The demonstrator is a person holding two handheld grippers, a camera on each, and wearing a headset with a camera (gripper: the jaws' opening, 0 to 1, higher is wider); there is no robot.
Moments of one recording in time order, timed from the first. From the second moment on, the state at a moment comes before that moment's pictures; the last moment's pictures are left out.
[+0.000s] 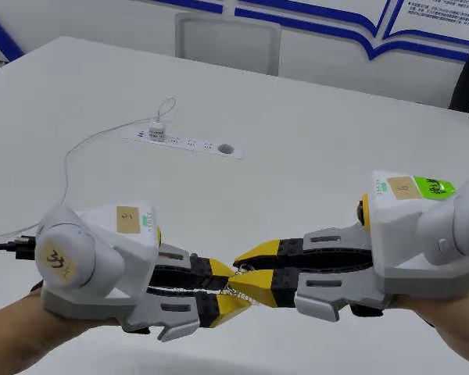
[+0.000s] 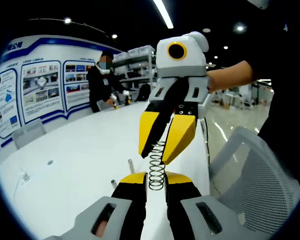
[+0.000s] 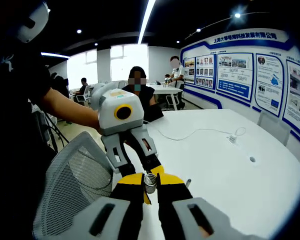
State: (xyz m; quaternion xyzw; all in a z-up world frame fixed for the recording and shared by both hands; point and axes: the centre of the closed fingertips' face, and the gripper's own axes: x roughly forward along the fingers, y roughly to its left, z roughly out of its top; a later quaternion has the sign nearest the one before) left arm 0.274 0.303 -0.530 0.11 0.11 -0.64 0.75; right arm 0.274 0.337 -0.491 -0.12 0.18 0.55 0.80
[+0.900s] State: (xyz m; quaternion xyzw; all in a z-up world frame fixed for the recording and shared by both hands) left arm 0.299 0.344 -0.562 0.12 0.15 -0.56 0.80; right arm 0.304 0.294 -0.494 -0.14 0.19 0.49 0.84
